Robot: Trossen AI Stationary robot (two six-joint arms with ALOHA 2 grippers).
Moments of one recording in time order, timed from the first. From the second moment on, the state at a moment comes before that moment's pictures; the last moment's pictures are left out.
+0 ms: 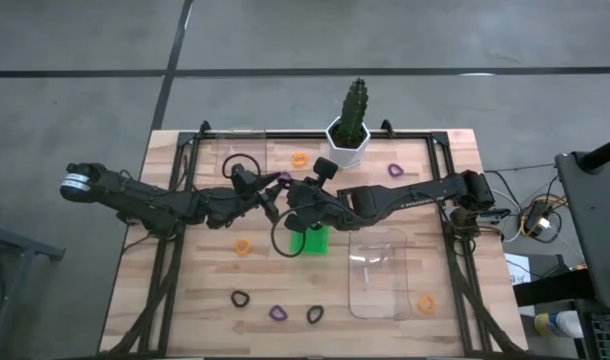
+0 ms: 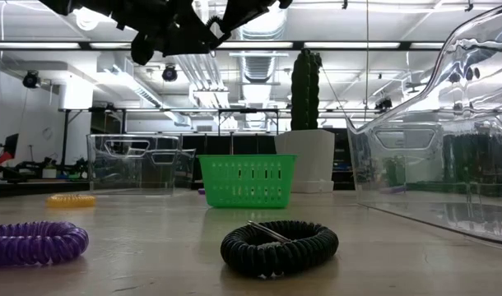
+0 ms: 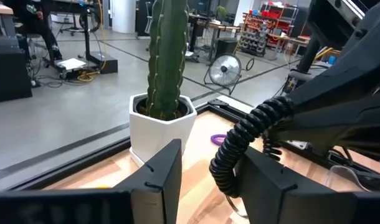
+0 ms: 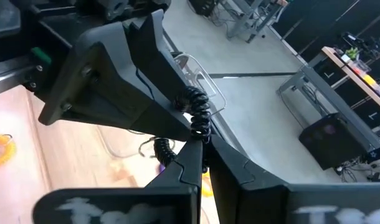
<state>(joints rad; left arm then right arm) -0.13 1.16 0.69 0.37 -0.78 -0.30 0.16 1.88 1.76 -0.53 0.84 0.03</state>
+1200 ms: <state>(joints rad) 0.12 1.15 0.69 0.00 -0.82 -0.30 0.16 1.80 1.76 -1.11 0.73 0.36</state>
